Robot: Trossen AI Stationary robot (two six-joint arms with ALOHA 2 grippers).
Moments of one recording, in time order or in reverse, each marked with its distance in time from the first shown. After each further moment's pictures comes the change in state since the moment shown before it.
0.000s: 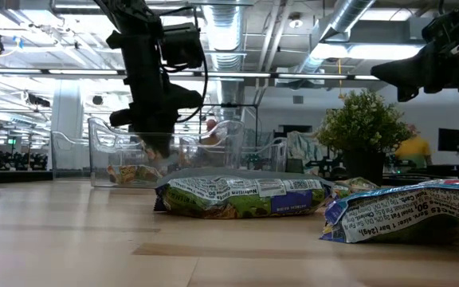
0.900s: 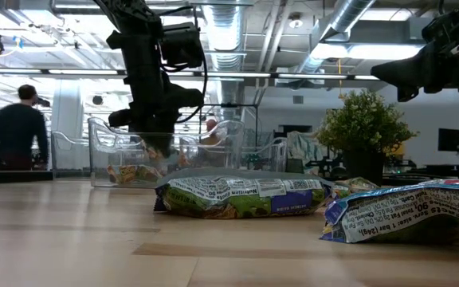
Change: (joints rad) left arm 0.000 -0.001 0.000 -0.001 0.030 -0.043; right arm 0.000 0.000 0.000 0.000 0.000 0.000
